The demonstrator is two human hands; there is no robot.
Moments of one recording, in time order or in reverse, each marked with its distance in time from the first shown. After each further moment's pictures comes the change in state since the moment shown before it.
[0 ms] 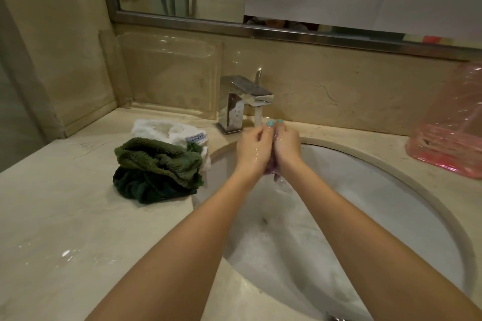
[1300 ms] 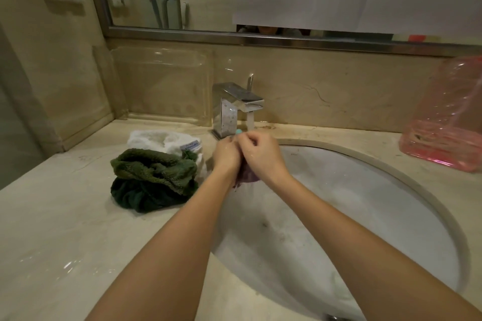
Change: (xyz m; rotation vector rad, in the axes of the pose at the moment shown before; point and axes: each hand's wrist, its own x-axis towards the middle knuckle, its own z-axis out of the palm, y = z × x) left_hand 0.019 -0.012 -0.025 -0.066 0.086 -0.210; right_hand -0.033 -0.003 0.006 -0.267 -0.171 -0.433
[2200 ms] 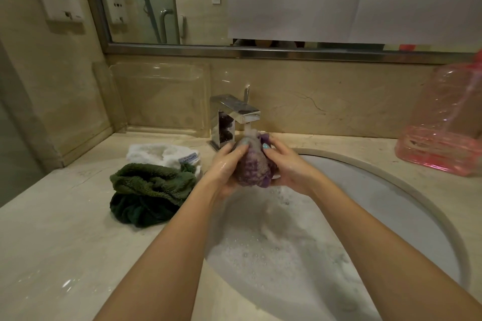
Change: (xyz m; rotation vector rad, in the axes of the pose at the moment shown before) left_hand -0.002 0.005 -0.016 -0.259 -0.338 -0.061; right_hand 0.015 0.036 -0.052 0.515 -0.345 0.442
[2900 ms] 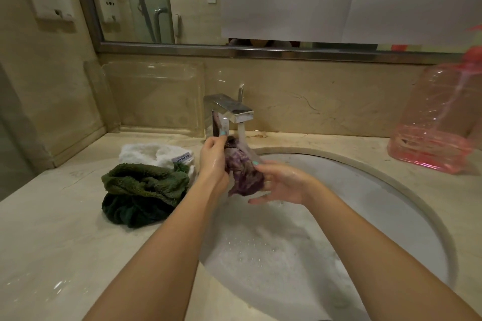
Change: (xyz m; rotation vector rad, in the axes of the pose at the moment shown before) left_hand 0.008 0.007 0.009 -0.117 0.318 0.124; right_hand -0.006 0.019 -0.009 0.173 -0.169 0.234
